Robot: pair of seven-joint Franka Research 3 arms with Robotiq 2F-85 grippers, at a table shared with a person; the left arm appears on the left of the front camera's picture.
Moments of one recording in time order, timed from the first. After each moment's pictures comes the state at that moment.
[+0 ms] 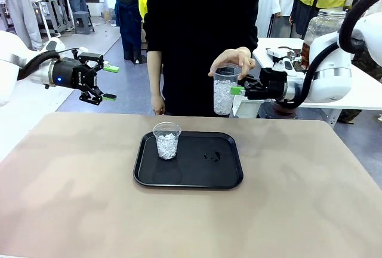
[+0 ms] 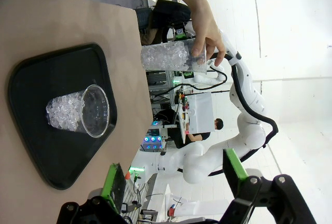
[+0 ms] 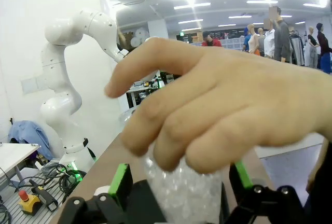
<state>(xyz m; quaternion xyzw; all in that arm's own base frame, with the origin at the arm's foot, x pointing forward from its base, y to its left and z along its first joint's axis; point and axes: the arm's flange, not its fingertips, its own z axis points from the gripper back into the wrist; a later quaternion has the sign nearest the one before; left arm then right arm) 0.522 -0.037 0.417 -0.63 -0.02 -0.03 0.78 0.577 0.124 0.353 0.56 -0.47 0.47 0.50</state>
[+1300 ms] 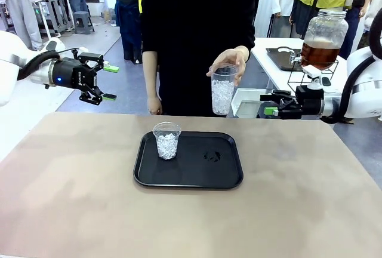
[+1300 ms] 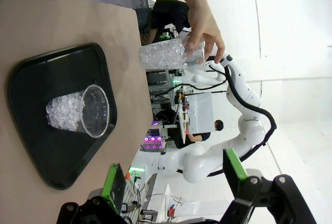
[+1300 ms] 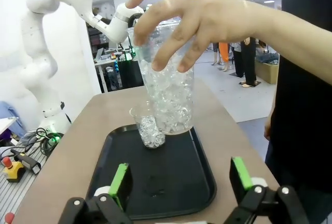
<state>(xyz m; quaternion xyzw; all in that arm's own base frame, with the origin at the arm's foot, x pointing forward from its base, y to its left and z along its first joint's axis) 0.522 -0.037 0.417 -0.63 -0.02 -0.03 0.78 0.553 0.011 0.312 0.48 -0.48 0.47 0.56</state>
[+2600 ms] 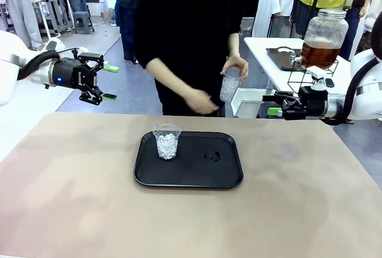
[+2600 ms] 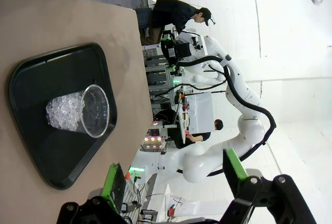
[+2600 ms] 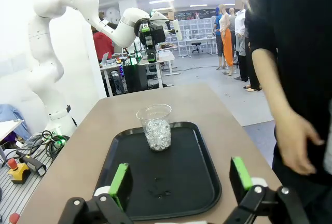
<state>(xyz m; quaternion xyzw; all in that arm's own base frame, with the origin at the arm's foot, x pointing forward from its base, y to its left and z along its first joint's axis) 0.522 -0.038 0.417 -0.63 -0.02 -0.03 0.78 0.550 0.006 0.312 0.49 -0.48 0.47 0.55</state>
